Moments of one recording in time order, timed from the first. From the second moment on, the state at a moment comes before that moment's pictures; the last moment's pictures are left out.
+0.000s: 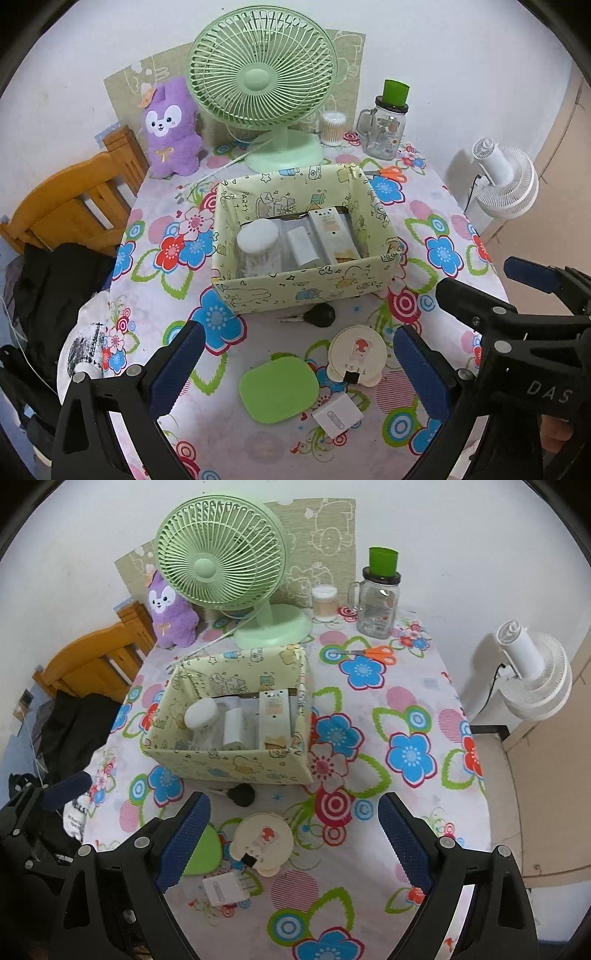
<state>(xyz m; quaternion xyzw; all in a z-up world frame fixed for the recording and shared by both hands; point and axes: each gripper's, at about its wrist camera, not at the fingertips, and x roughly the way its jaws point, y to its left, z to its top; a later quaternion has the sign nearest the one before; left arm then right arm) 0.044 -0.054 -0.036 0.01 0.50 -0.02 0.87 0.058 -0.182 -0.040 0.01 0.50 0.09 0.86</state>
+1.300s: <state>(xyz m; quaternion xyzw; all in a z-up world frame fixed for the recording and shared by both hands) 0.019 -0.048 -0.132 -0.01 0.56 -0.01 0.83 0.037 -0.179 -0.120 -0.02 0.51 0.12 0.85</state>
